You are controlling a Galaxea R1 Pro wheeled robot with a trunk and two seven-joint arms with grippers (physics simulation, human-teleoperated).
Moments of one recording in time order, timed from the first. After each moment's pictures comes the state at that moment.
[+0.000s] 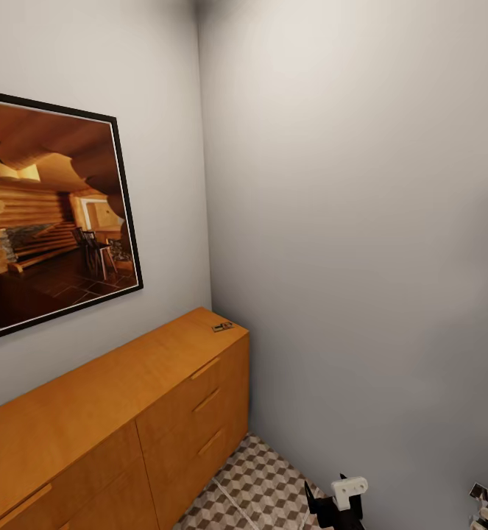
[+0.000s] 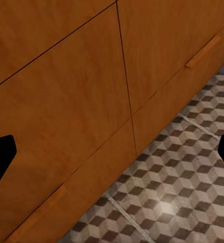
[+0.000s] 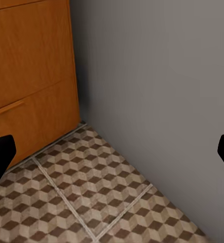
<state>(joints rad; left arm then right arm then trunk) -0.35 0.06 -0.14 0.07 0.09 -0.68 0.13 -0.44 0.01 0.07 -0.02 0.07 -0.70 -0.01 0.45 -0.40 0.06</state>
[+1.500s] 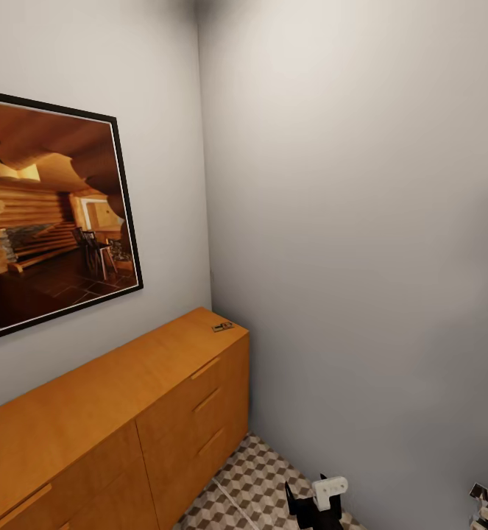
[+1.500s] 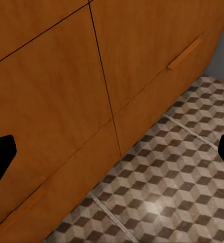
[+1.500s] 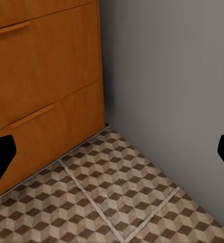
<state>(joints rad) -0.35 0.03 -0.14 0.07 0.09 -0.68 0.13 -0.44 0.08 0.07 -0.02 0.07 -0.69 0.00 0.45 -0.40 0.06</state>
